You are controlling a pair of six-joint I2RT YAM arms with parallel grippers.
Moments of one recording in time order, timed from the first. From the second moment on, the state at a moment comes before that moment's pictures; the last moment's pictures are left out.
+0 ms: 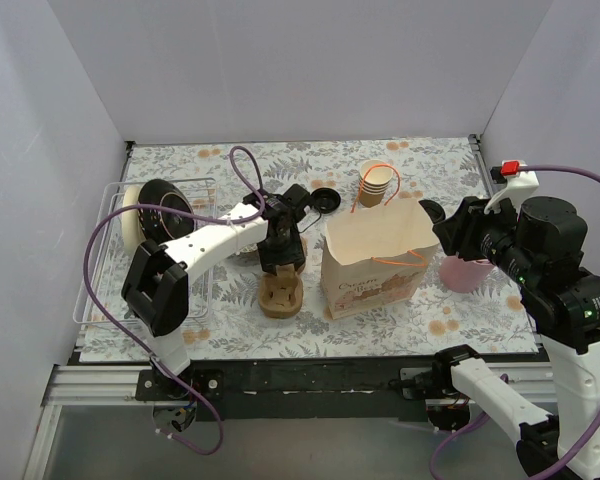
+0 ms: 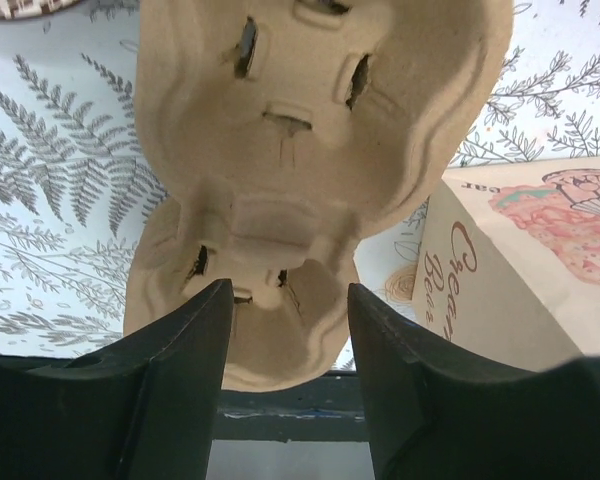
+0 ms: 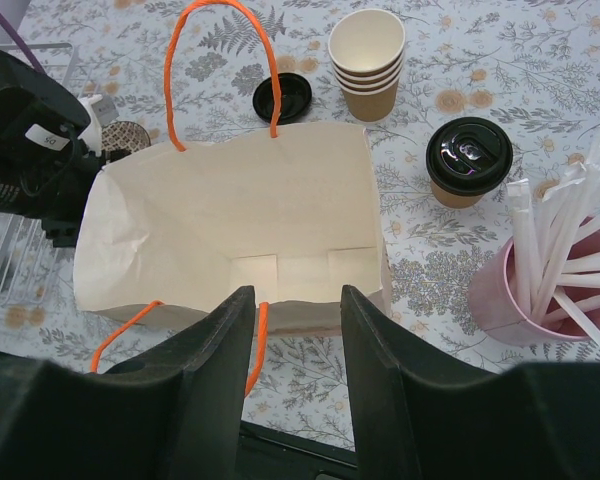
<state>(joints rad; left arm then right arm) -0.76 1.76 1.48 -1.08 -0.13 -0.96 0.32 0.81 1.49 -1.08 -0.05 0.23</state>
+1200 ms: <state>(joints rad) -0.76 1.83 1.50 -1.05 -0.18 -0.72 0.32 0.81 1.49 -1.08 -0.05 0.23</state>
